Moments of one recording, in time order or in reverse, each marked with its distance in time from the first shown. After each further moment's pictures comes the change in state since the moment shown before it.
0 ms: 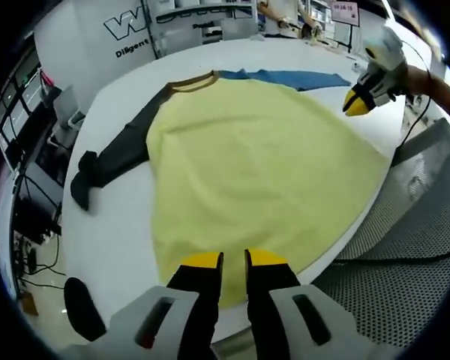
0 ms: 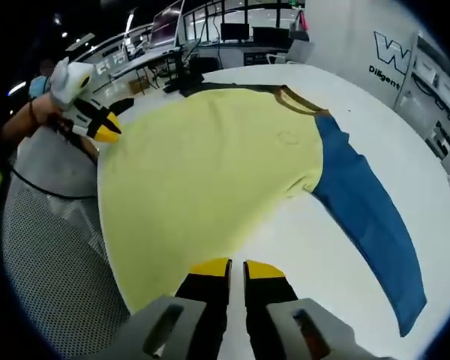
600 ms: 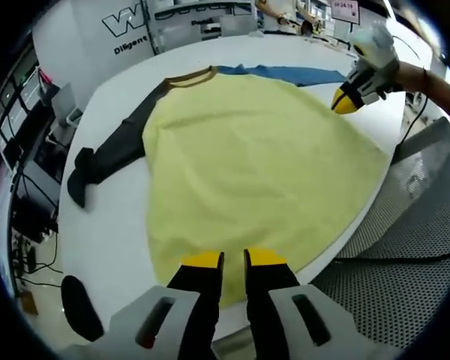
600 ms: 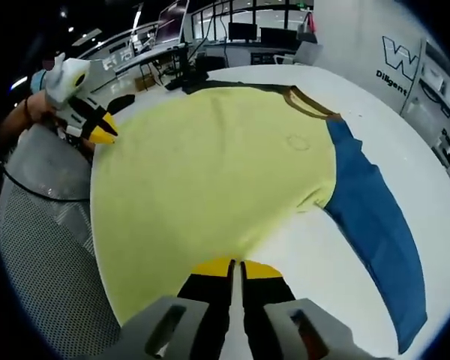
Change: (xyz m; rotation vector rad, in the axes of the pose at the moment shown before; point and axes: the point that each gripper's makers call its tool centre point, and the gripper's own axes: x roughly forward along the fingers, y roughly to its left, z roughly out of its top) left arm 0.005 0.002 -0.005 -0.005 0.019 -0.004; right arm 0.021 0.004 0.007 -0.036 0.022 0.024
